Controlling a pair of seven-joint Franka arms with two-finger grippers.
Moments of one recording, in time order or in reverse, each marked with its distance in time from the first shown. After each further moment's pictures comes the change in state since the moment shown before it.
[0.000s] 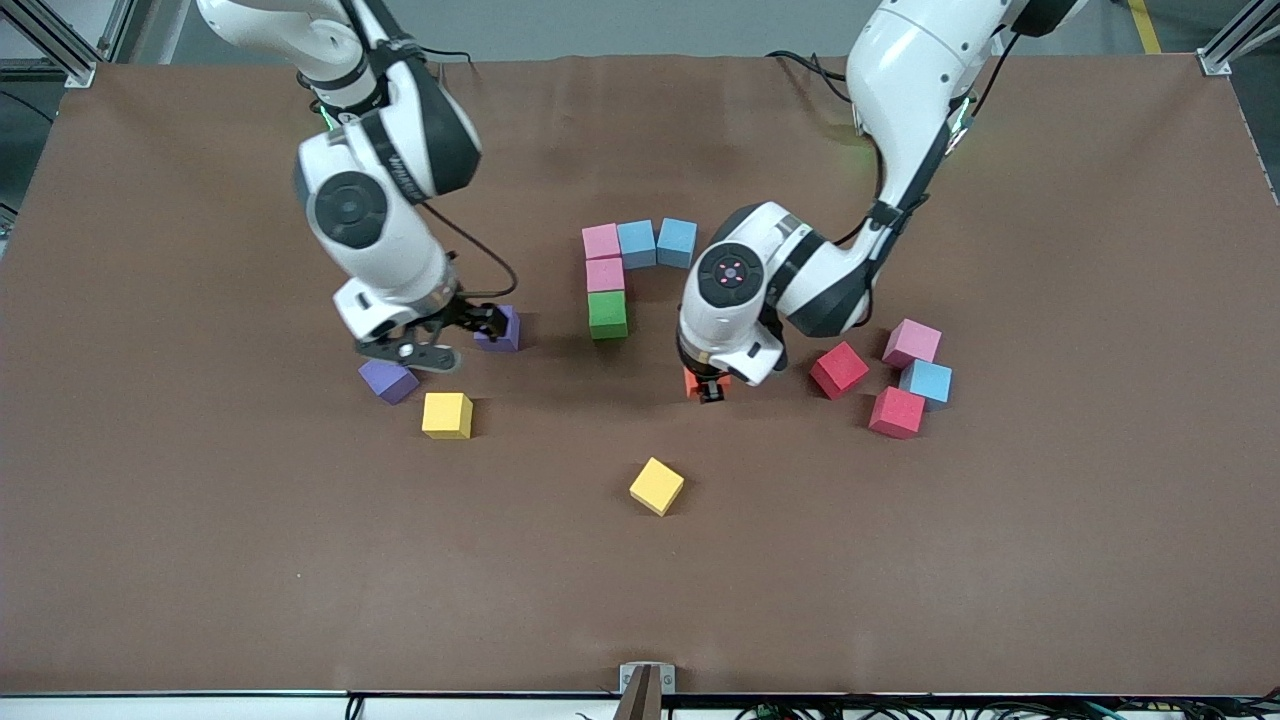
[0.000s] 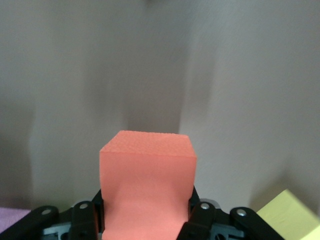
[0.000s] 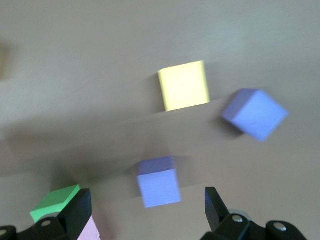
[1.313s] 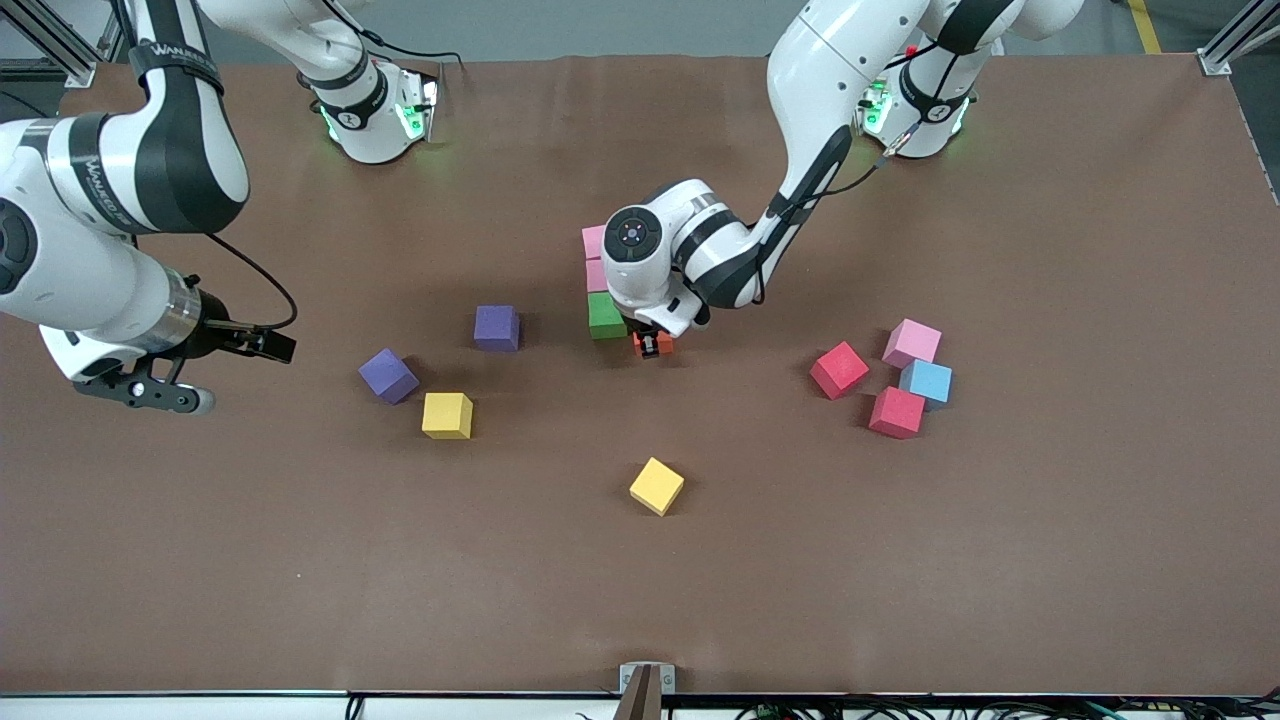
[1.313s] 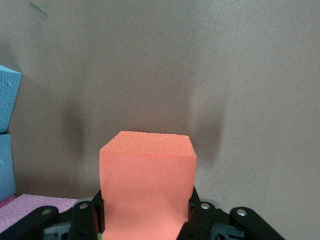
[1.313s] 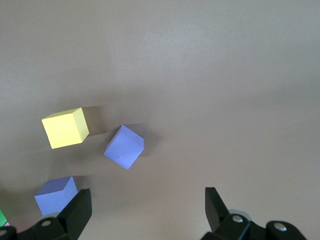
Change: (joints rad) left arm -0.168 0.083 0.005 -0.007 0.042 0.040 -0.186; right arm -0.323 -0.007 -0.002 0.210 -0.103 -0.287 -0.328
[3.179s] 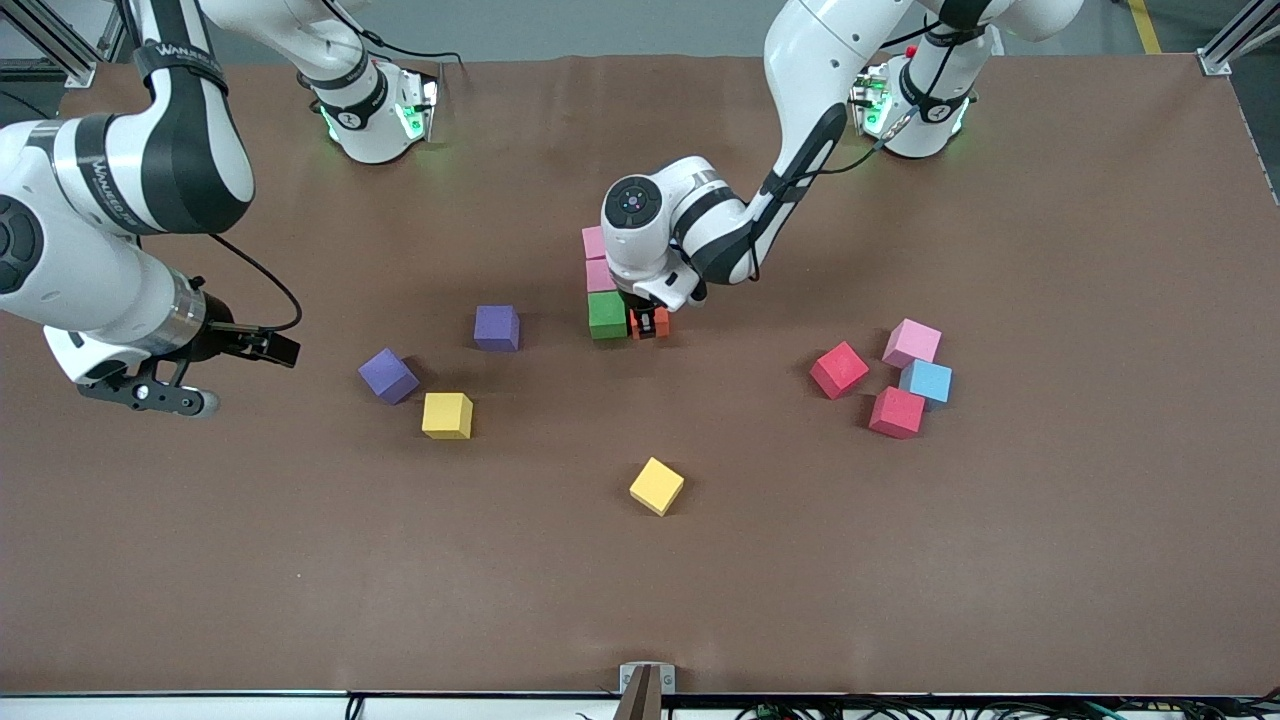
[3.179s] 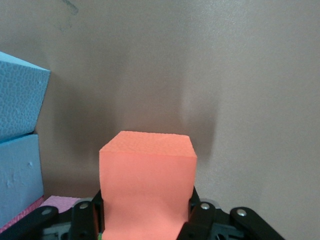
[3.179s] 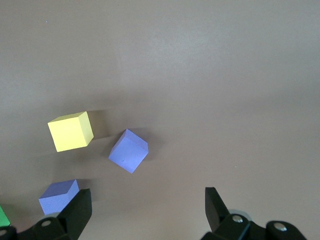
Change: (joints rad) left arm -0.042 -0.065 0.005 -0.127 0.007 0.096 -0.044; right arm 0.000 0.005 0.011 0.002 0.000 0.021 0.000
